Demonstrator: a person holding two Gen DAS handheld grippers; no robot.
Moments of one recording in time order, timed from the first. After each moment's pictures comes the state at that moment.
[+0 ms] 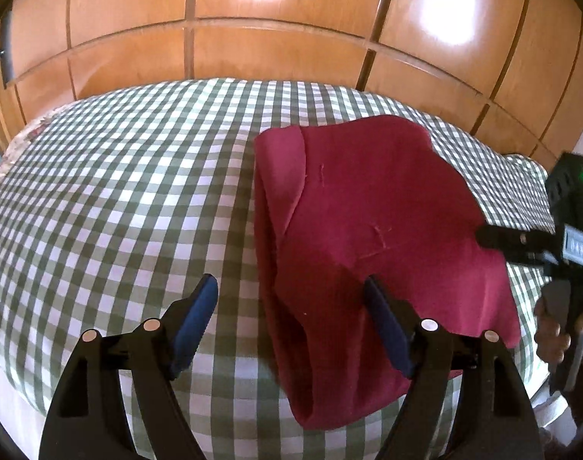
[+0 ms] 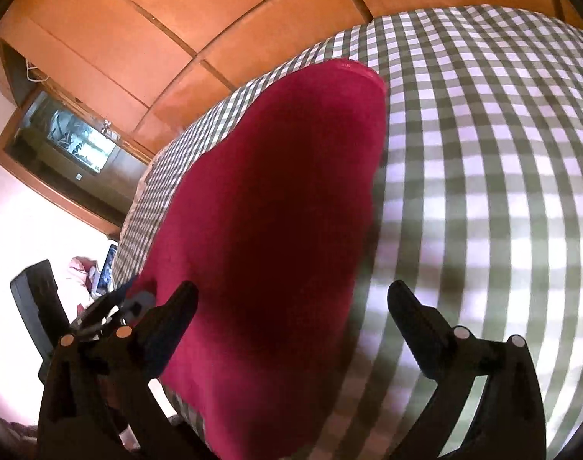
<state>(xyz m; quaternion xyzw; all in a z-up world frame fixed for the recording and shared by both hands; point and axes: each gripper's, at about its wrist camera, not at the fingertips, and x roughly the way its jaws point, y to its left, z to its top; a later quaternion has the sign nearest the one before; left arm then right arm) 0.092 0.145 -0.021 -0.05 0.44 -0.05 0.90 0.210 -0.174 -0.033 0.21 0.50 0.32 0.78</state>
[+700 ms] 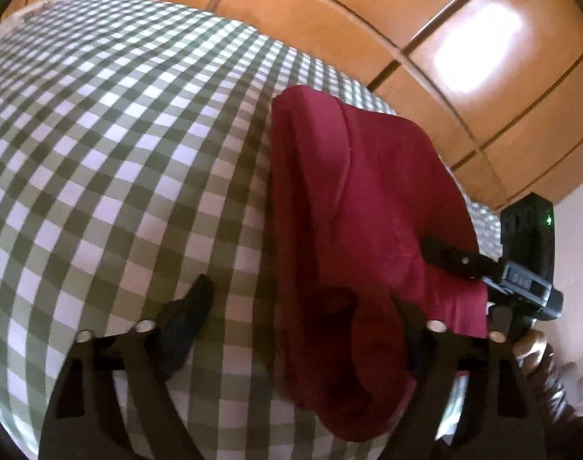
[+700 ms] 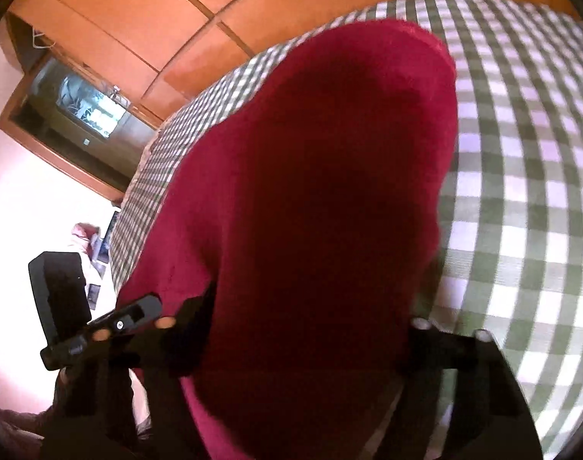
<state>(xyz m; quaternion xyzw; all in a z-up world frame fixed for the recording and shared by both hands) 0.098 0.191 -0.063 -0.24 0.46 -0.12 0.85 0.221 -0.098 -0.031 0.15 0.51 0.35 0.77</state>
